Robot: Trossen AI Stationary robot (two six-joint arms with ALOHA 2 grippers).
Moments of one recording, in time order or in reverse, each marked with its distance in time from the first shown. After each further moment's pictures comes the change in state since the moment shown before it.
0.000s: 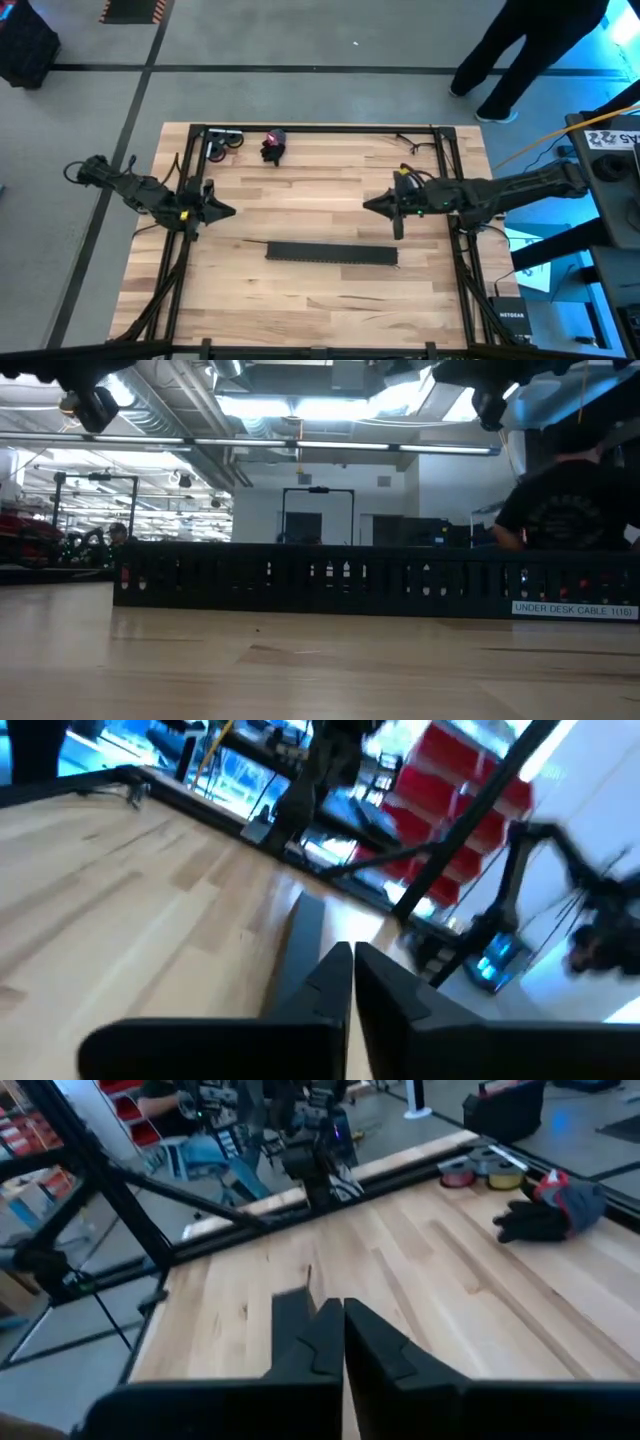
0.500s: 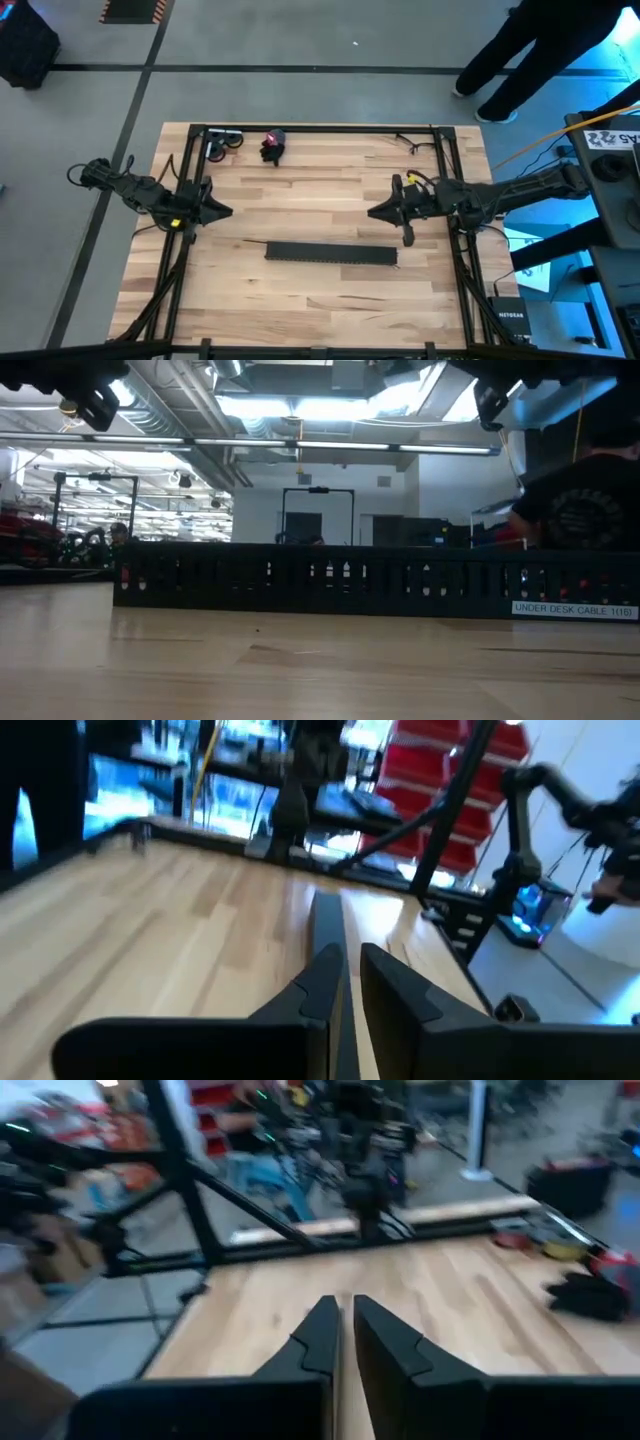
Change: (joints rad) left arm 0.000 -0.096 -0.031 -0.063 0.027 0.268; right arm 0.000 -0.097 -0.138 0.185 -0.131 -0.207
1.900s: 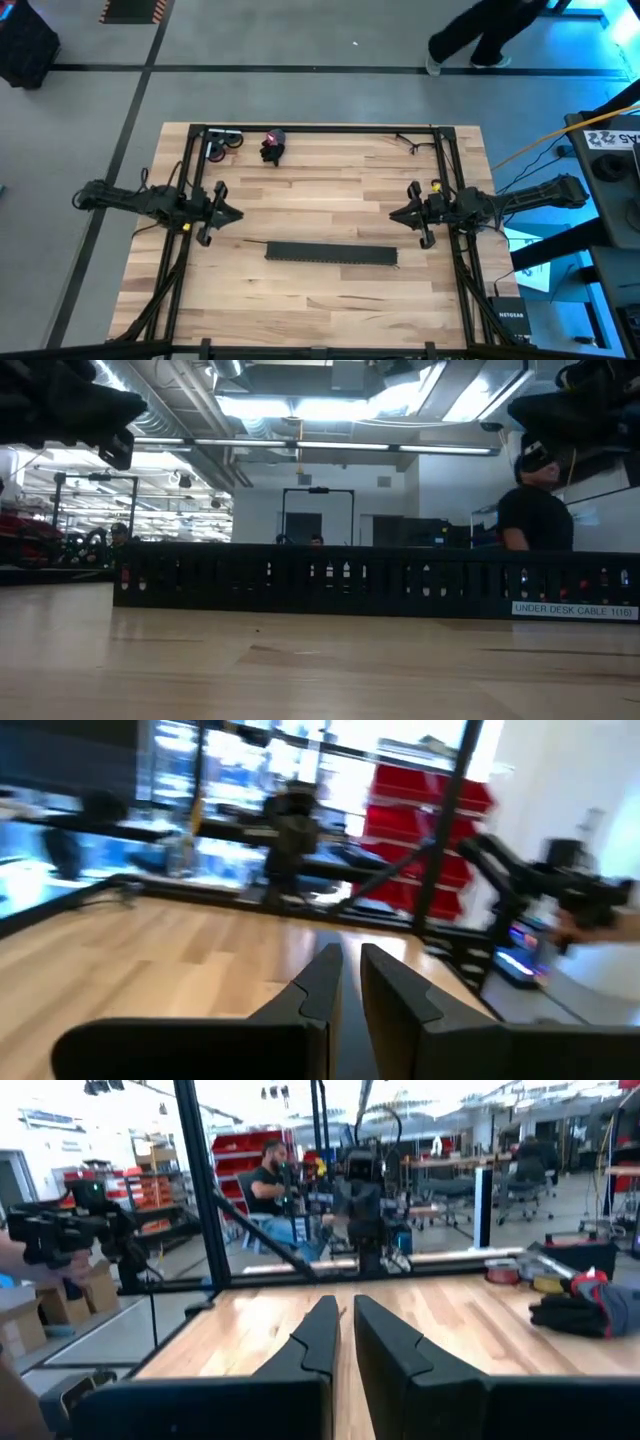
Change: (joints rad) left arm 0.235 -0.151 -0.355 0.413 0.237 0.124; right arm 0.000 -0.432 -0.501 0.300 -0.019 -0.081
